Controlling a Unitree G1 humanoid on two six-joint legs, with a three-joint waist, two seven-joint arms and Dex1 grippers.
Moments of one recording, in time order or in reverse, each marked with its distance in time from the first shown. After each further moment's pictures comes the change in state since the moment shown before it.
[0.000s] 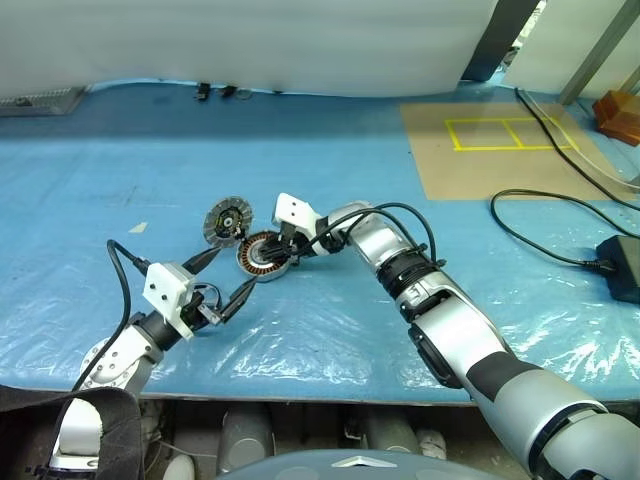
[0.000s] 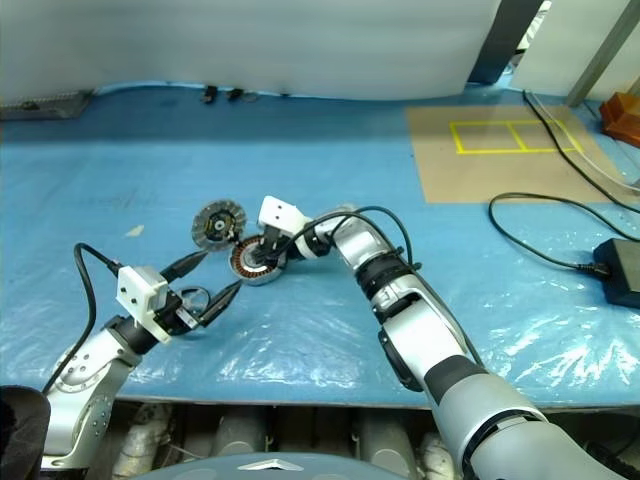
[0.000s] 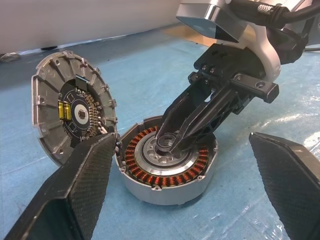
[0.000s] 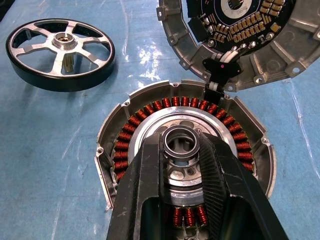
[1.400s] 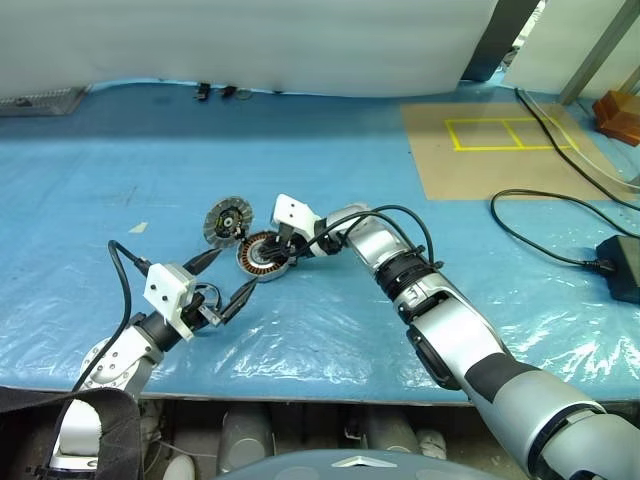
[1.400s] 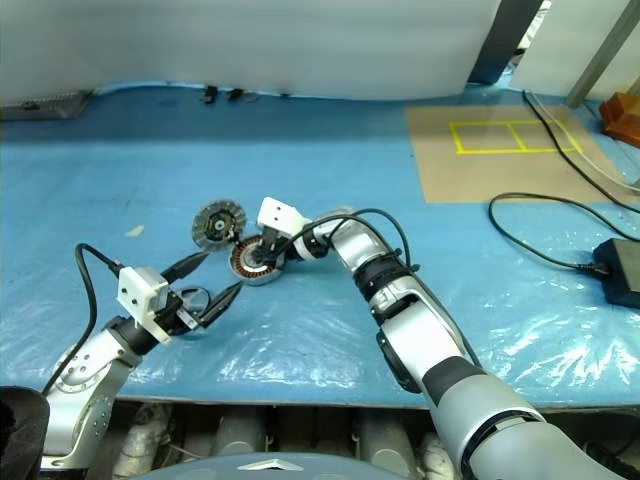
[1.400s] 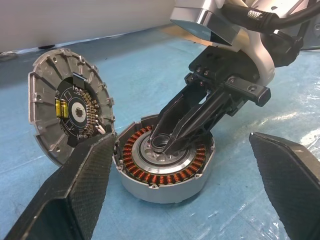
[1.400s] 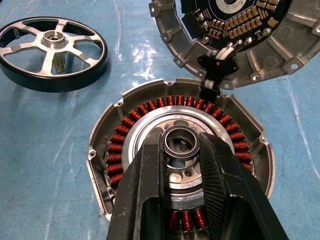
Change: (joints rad) left arm 0.003 0.000 -0.001 0.001 0.000 0.001 -0.009; right arm 0.005 0.017 -0.003 0.010 -0.006 -0.001 -0.032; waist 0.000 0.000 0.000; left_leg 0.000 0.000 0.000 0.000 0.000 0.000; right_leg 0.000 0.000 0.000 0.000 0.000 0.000
